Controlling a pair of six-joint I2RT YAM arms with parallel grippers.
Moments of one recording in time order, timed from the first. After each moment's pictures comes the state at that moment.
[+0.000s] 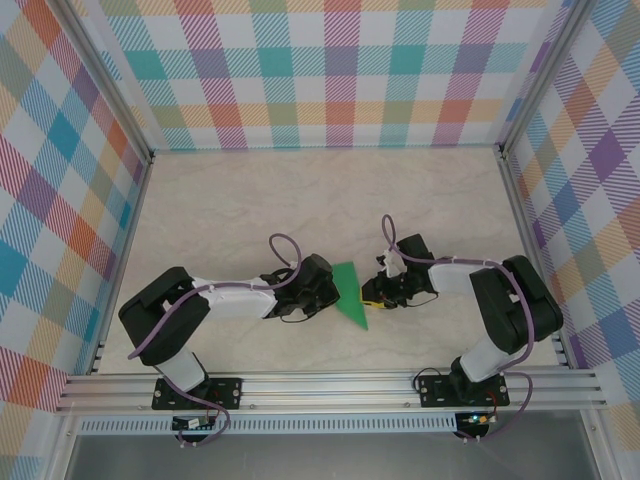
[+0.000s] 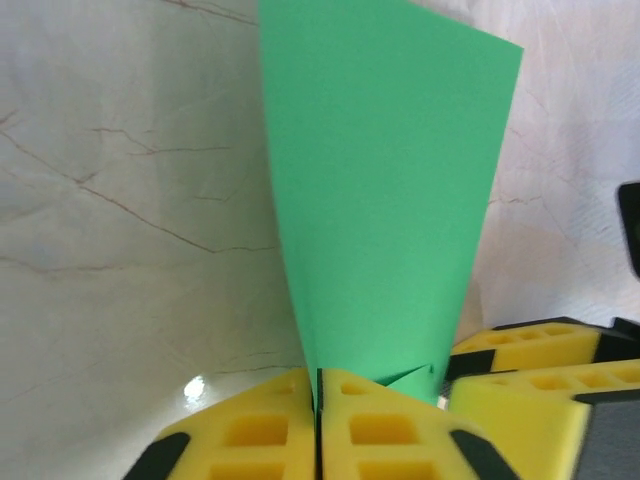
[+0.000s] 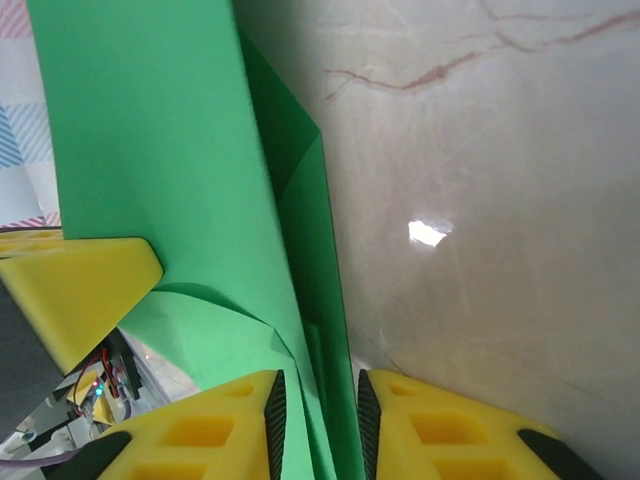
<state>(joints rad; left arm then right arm) -0.92 1.64 0.78 -0.03 0.03 -1.28 0.39 1.59 0.62 -0.22 -0.77 0.52</state>
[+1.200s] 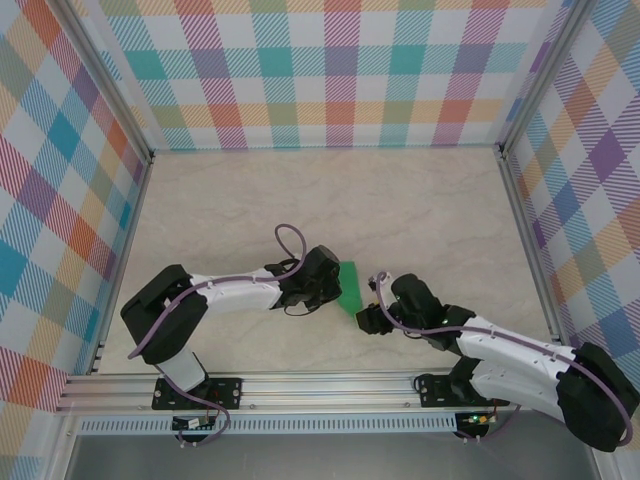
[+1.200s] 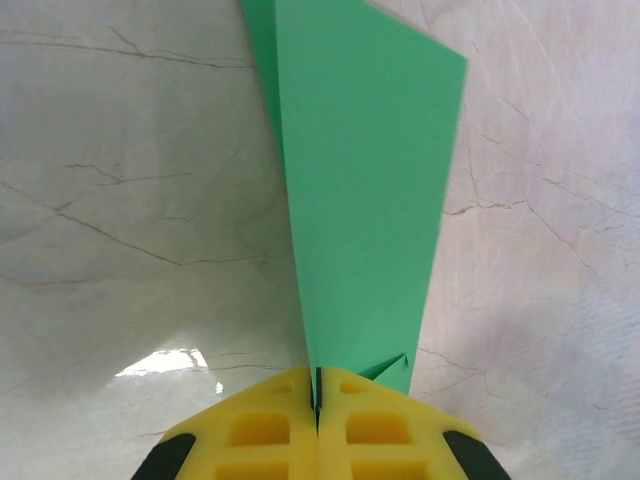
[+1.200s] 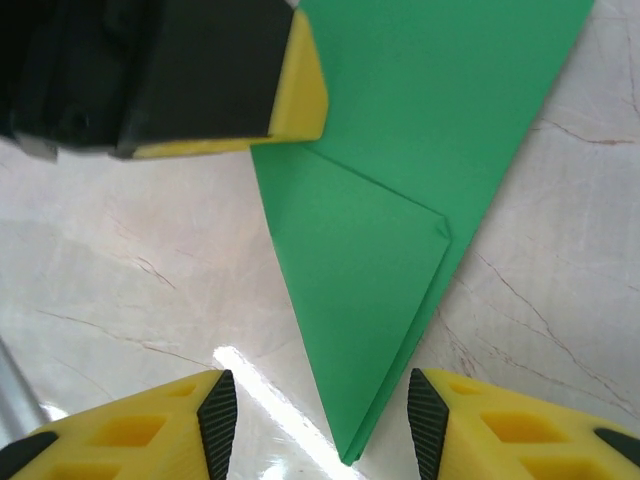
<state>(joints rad) -0.91 1.66 0.90 -0.19 0.02 -1.23 0.84 0.96 0.31 -0.09 -0.16 0.34</state>
